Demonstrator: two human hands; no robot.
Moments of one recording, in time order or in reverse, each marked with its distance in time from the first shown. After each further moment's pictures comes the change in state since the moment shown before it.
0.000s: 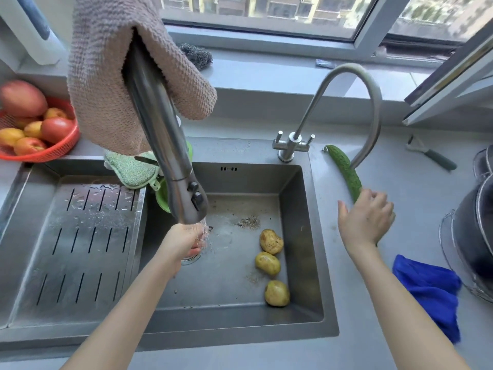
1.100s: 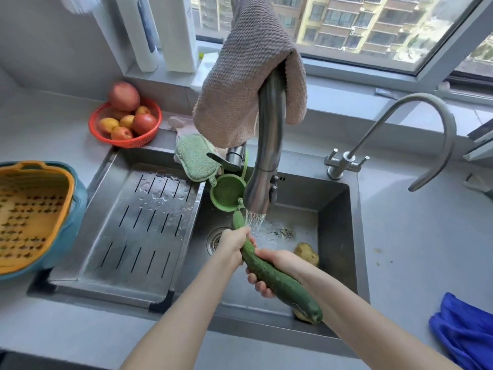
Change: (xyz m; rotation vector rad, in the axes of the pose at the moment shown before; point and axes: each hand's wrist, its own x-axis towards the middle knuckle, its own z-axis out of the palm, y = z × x) left_hand -0.002 -0.010 0.020 -0.514 0.133 -0.199; right_hand -0.142 -0.158 -0.061 0.814 -1.896 0.521
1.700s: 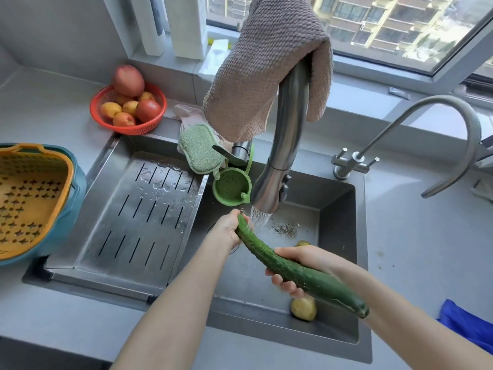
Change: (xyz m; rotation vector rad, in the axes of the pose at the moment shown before) left_hand 0.039 0.022 -0.006 -0.197 -0.069 -0.145; right_hand -0.033 -0.014 -0.023 -0.119 -0.017 0.095
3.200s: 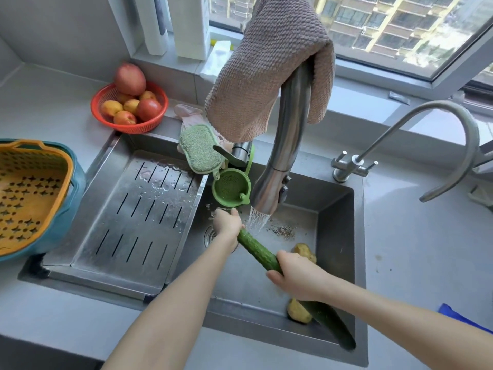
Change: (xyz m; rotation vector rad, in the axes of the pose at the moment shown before) left_hand -0.014 -0.006 0.007 0.573 0.407 0.468; right_hand 0.027 0.021 -0.004 -1.426 0.587 -0.377
